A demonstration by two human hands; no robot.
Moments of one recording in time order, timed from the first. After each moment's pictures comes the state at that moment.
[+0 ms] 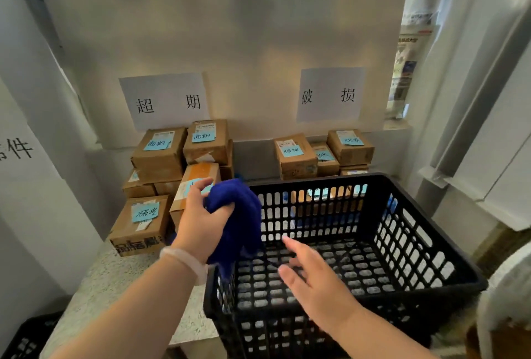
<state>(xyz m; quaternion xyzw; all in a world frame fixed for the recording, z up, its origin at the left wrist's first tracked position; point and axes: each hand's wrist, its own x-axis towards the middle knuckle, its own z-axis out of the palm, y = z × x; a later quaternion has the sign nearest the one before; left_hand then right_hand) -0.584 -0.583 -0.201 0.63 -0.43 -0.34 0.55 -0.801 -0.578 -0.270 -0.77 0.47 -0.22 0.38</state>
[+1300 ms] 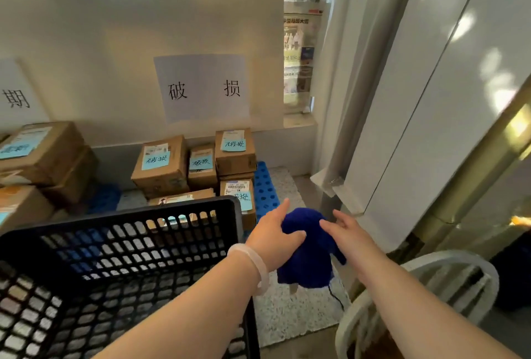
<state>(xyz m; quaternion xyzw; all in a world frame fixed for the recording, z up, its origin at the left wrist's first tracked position) -1.026 -0.822 -0.242 0.61 -0.59 -0.45 0.28 -1.191 -0.840 -0.253 -0.43 0.66 -0.34 0.51</state>
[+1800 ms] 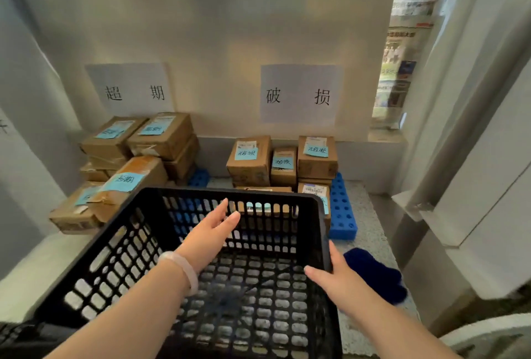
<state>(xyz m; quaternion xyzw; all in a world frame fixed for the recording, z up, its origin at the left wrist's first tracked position) -0.833 -0.712 -0.230 0.72 -0.38 -0.39 0.43 -1.073 -0.783 -0.290 -0.58 0.54 -0.14 0.59</state>
